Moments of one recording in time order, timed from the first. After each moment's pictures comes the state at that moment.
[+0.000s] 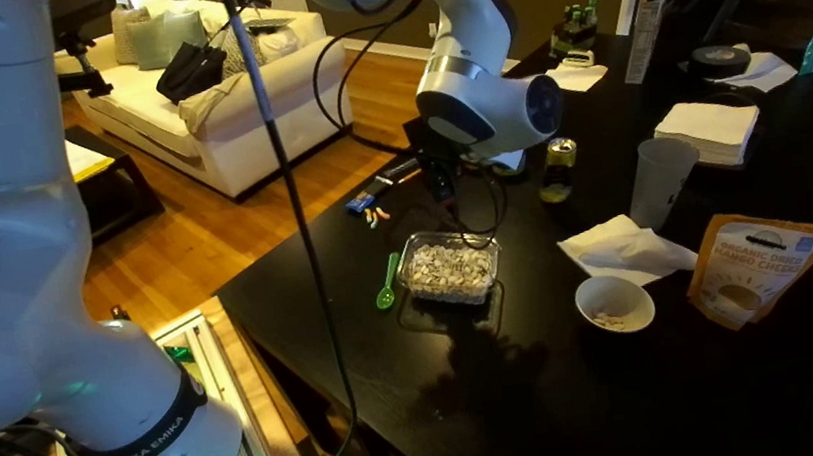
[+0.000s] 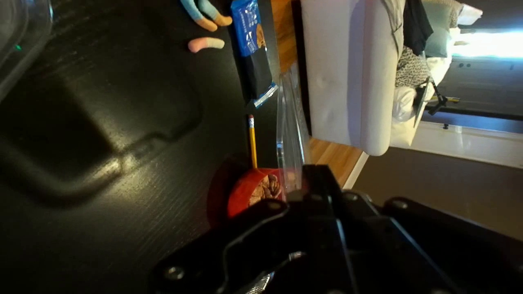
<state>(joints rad) -0.23 0.45 0.25 -2.06 1.15 2.16 -0.80</state>
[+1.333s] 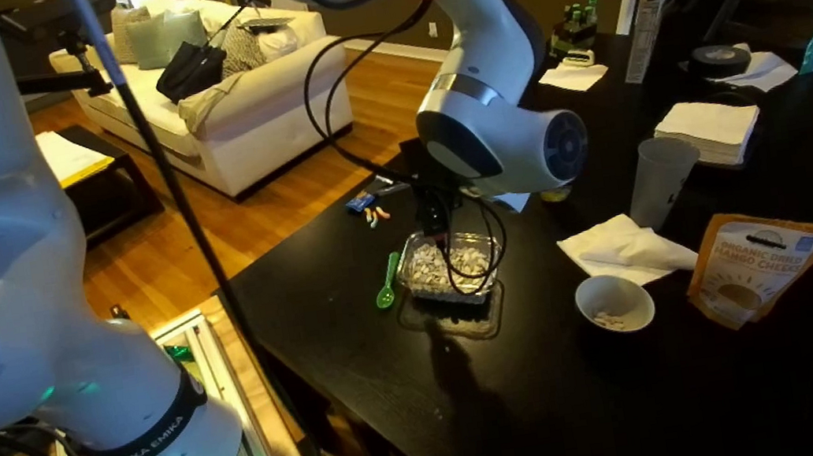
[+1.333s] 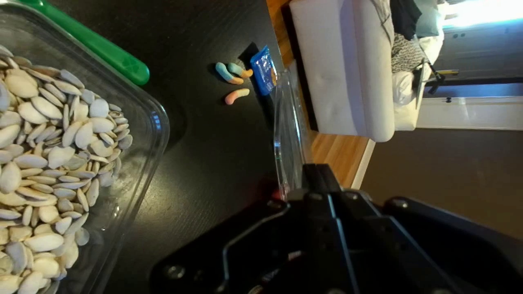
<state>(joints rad) -0.15 0.31 -0.04 -2.25 1.16 1.97 -0.79</state>
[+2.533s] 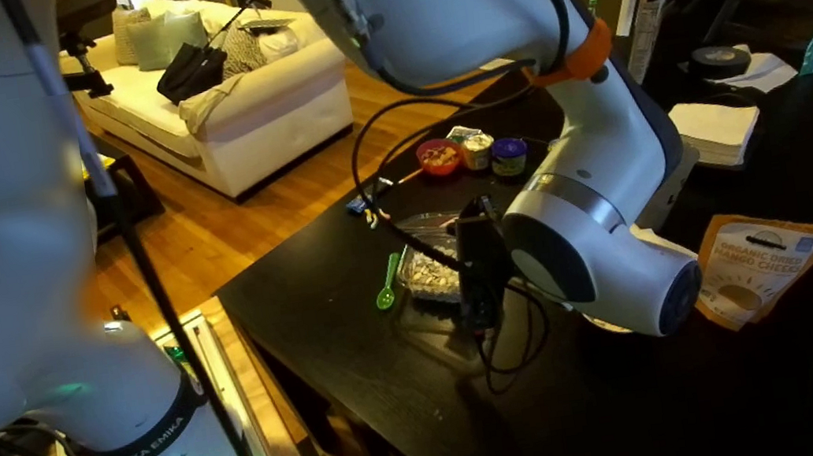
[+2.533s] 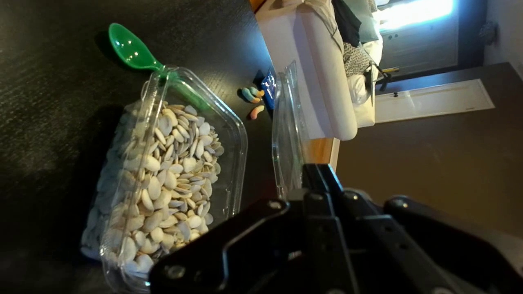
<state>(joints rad) -0.31 0.48 -0.22 -2.14 1.04 1.63 -0.87</state>
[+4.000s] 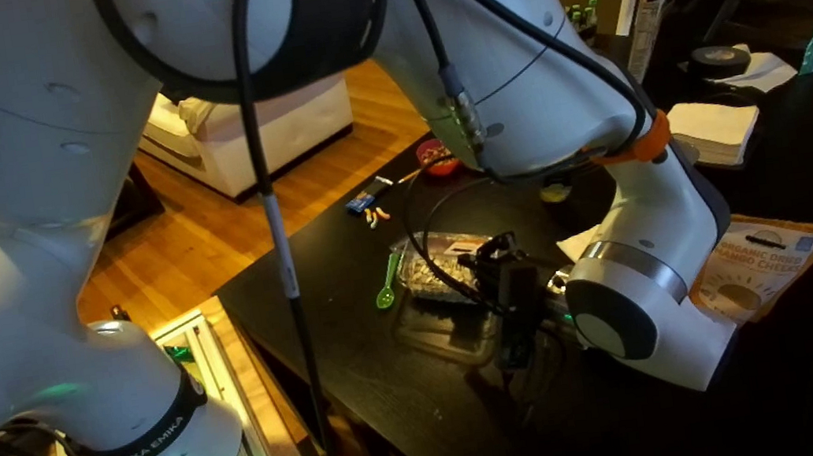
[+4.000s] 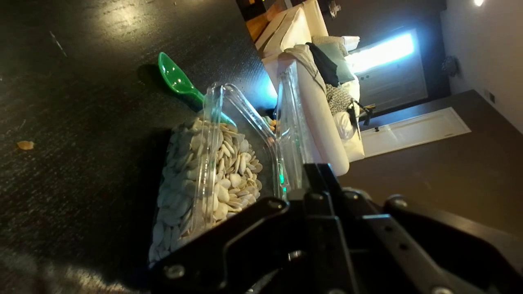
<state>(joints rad) -0.38 0.76 -0.21 -1.87 0.96 1.42 -0.83</state>
